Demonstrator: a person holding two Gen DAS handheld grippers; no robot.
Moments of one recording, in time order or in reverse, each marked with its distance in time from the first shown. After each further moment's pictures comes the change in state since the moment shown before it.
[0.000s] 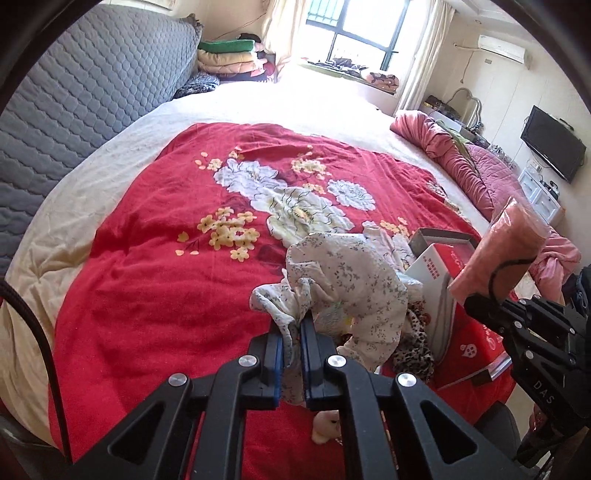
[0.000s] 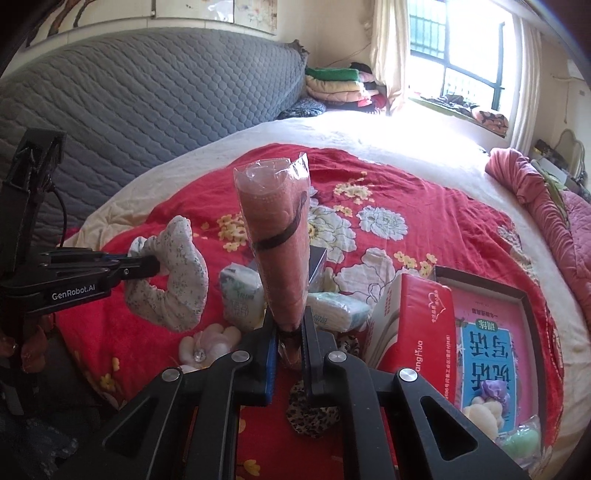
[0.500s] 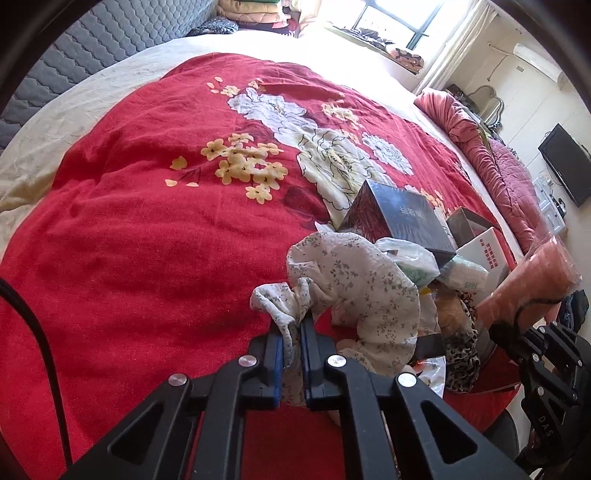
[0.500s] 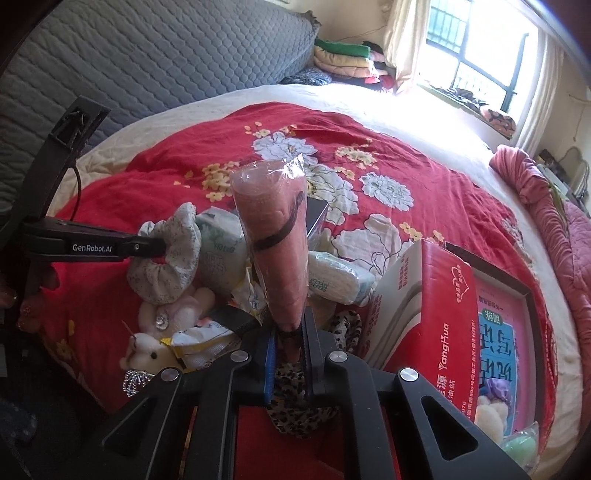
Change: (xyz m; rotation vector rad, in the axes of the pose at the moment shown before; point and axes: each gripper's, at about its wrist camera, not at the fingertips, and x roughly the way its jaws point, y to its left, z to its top) left arm 0.092 0.048 -0.018 -0.130 0.170 -0.051; right arm 0.062 0.006 -0.026 -0.087 0.133 -0.055
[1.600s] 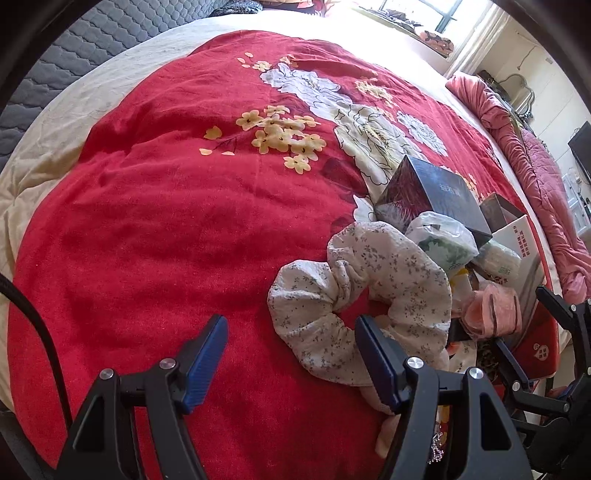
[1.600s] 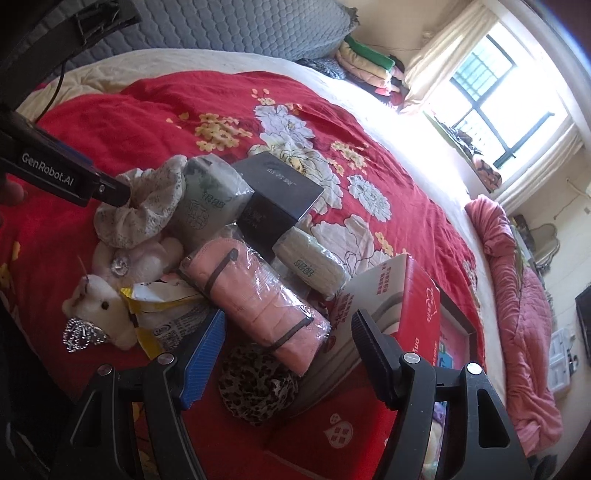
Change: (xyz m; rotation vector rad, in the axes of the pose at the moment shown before) left arm 0.007 0.013 -0.006 -0.048 0.100 0.115; right arm 0.026 0.027 -0.012 -0.349 0.105 -0.270
